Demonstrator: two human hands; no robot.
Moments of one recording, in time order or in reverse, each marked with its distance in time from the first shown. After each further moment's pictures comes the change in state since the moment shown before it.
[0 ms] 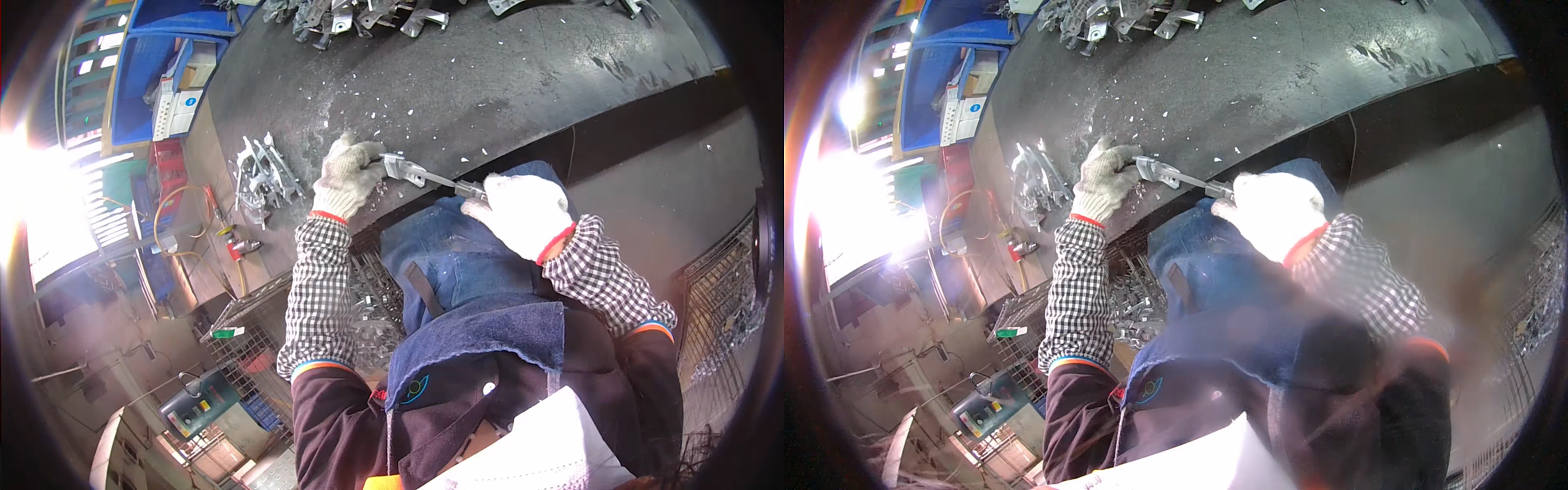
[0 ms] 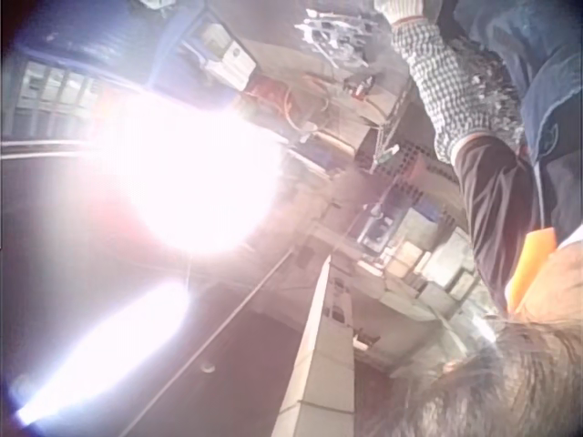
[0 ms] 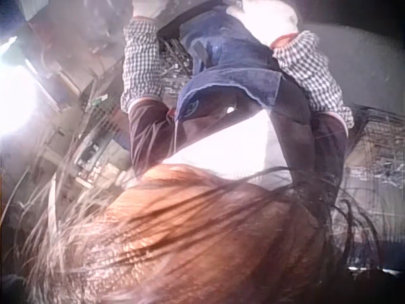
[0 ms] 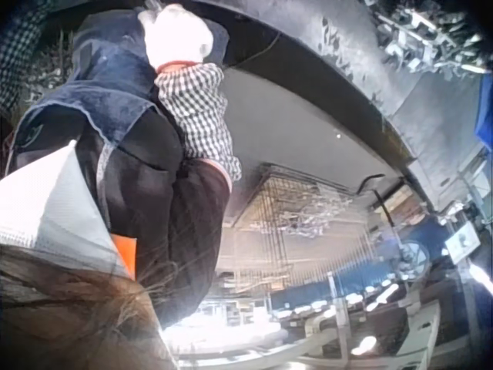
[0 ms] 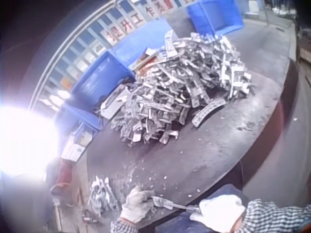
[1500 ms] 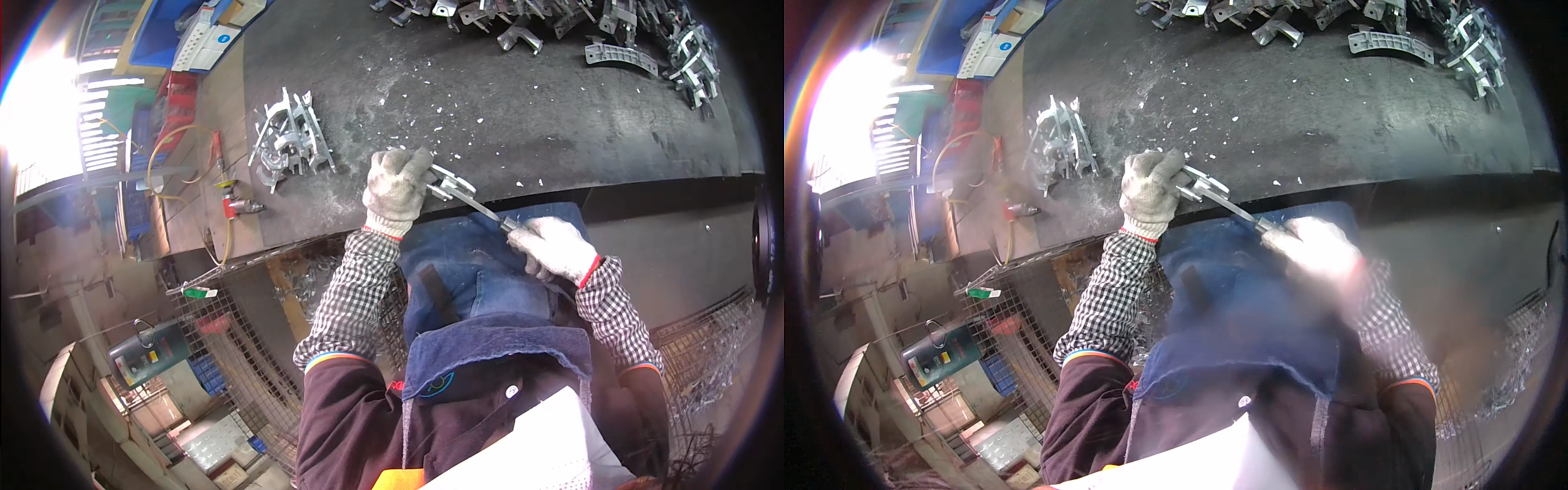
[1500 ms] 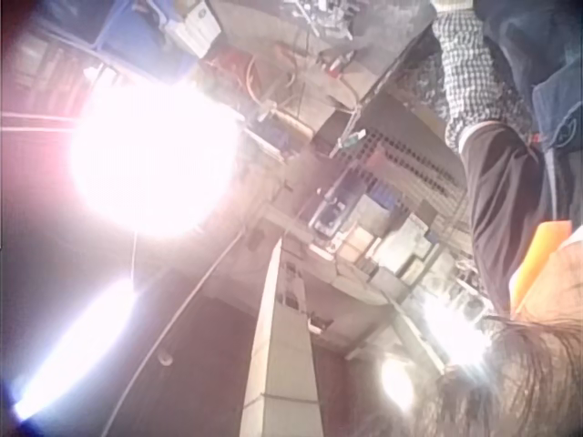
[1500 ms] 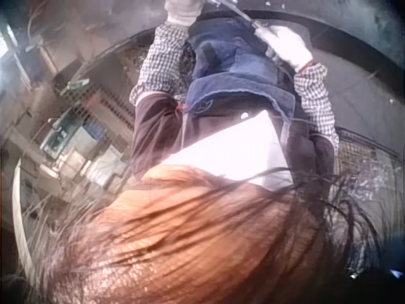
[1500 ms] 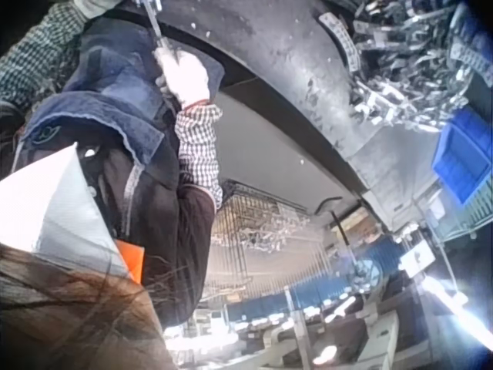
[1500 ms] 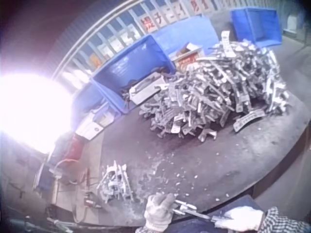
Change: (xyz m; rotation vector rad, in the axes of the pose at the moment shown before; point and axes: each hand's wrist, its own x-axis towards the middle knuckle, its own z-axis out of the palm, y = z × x) left_hand -0.046 -0.001 0.047 0.091 0.530 0.047; right_hand 0.023 0.021 0.008 0.554 -0.470 0.212
